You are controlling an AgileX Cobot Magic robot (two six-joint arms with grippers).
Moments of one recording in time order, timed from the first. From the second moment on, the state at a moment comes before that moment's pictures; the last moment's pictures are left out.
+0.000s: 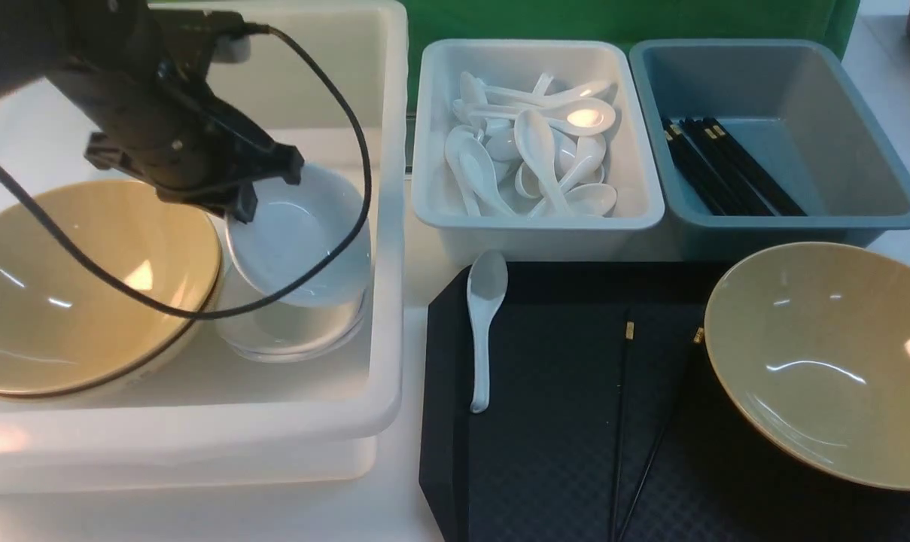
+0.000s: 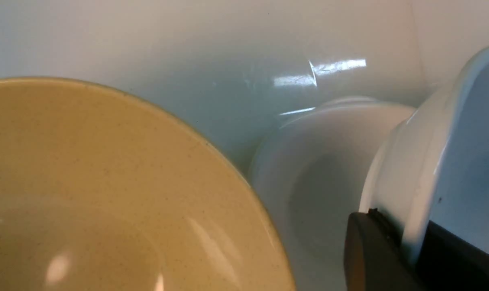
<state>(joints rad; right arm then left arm) 0.21 0.59 -0.45 0.08 0.55 -0.18 -0.20 1.71 -1.41 0.01 0.91 -0.09</state>
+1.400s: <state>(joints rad) -0.01 1.33 -0.91 -0.39 0.88 0.32 -0.20 0.84 -0.74 -0.37 0.39 0.34</state>
